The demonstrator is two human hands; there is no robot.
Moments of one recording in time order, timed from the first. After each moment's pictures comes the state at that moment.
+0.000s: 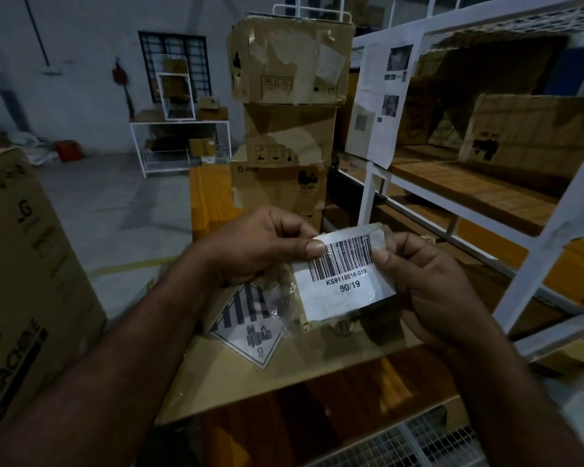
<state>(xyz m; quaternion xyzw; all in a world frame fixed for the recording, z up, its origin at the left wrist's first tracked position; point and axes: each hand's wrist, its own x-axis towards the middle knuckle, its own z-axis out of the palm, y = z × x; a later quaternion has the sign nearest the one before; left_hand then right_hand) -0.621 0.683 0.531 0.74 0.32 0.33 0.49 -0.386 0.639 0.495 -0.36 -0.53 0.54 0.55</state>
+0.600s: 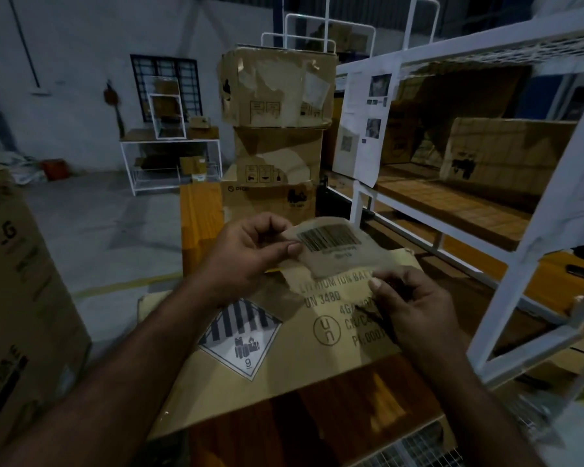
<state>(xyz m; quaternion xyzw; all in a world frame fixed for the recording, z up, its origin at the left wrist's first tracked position) -0.615 0.690 0.520 0.69 0.33 0.50 0.41 -0.381 0.637 0.465 -0.48 -0.55 0.32 0.60</state>
